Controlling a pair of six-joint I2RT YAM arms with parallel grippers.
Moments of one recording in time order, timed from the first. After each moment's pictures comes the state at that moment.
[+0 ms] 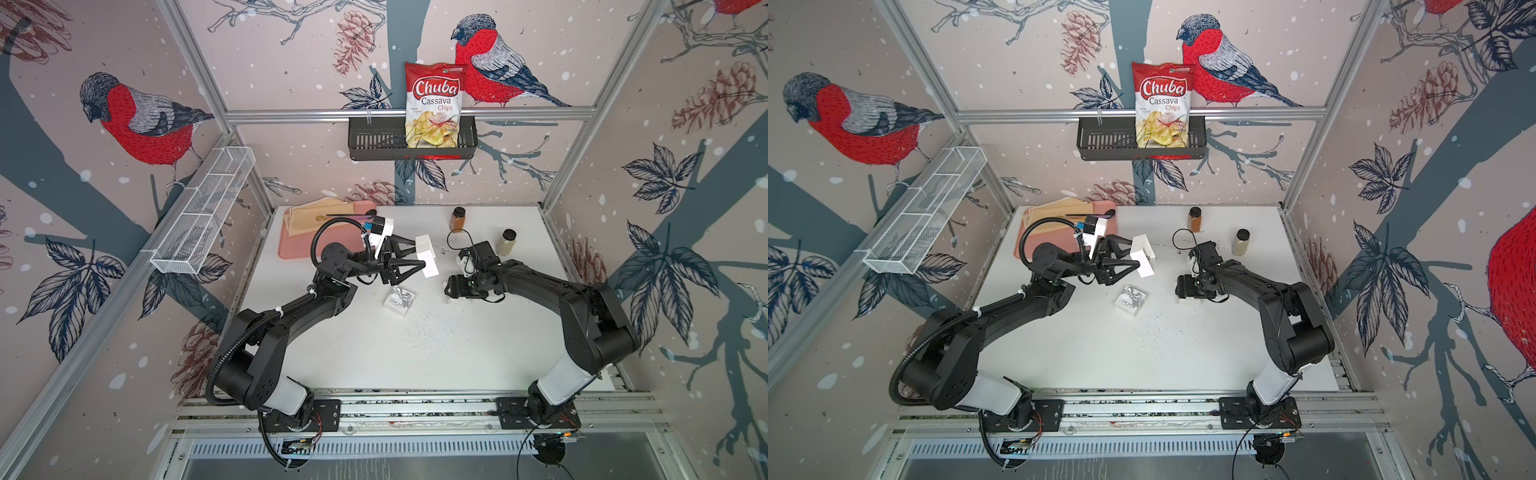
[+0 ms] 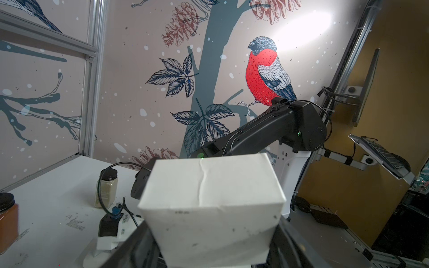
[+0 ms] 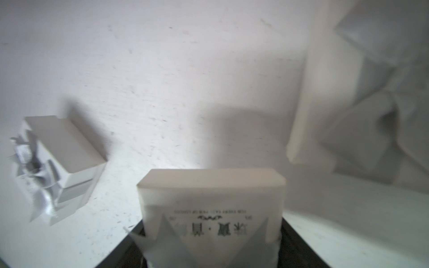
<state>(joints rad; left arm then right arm) -0.48 1.49 0.83 1.10 1.05 -0.65 0.42 1.68 0.98 -0.46 -0.21 0.27</state>
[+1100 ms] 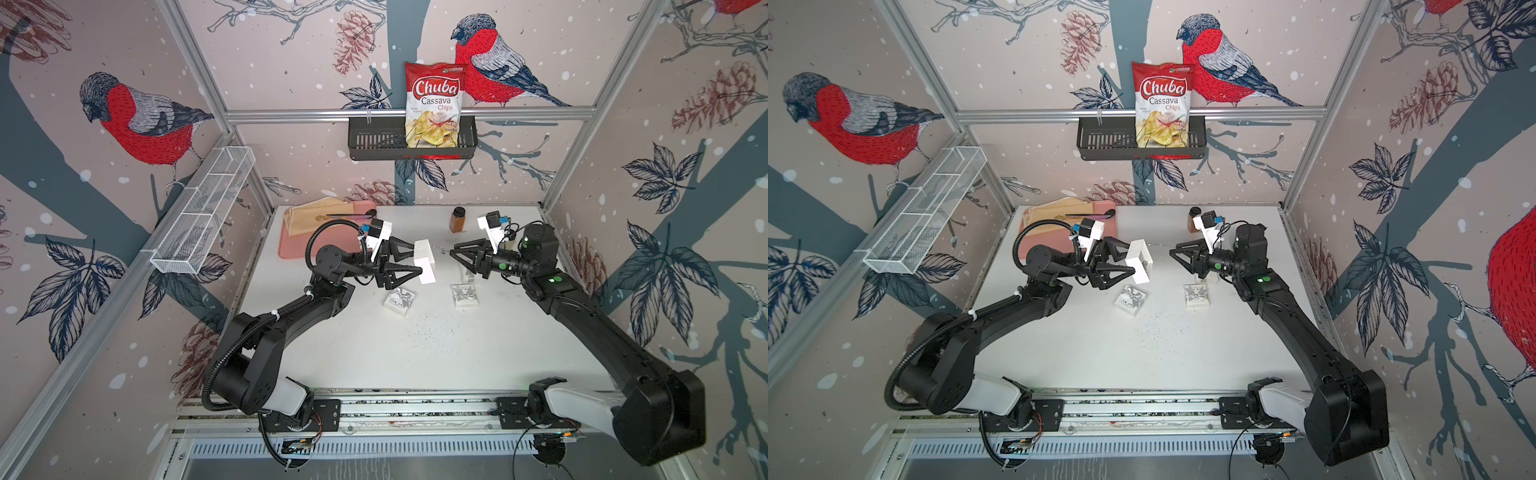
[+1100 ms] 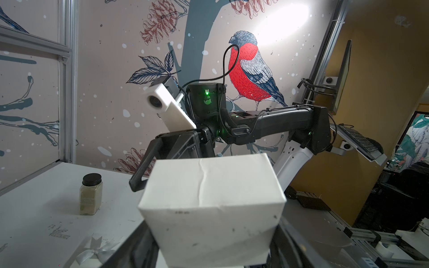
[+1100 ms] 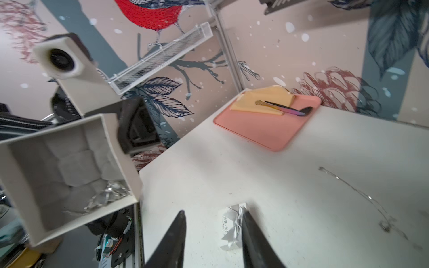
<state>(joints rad) -0.47 1.46 0.82 1.16 1.15 -0.68 0.31 1.18 0.91 0.05 -0.94 0.19</state>
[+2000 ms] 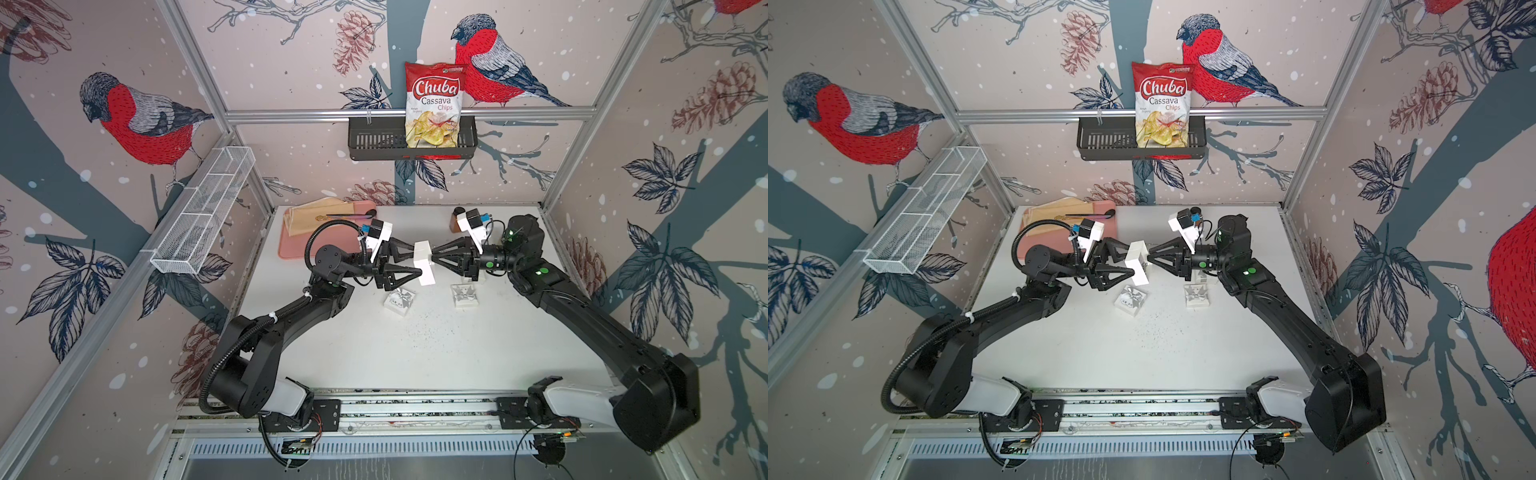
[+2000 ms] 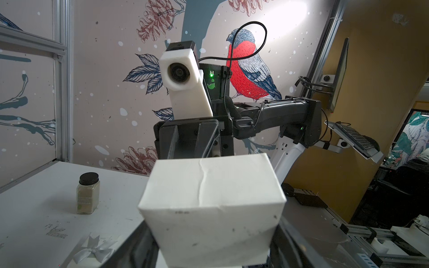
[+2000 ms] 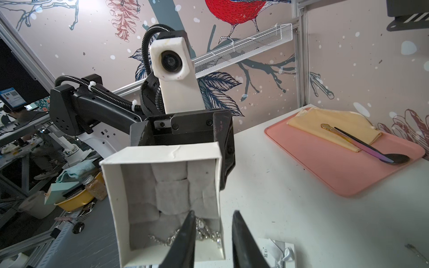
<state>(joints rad) -0.47 1.45 0.81 1.13 1.16 -0.67 0.46 1.25 1.02 0.06 -1.05 0.13</state>
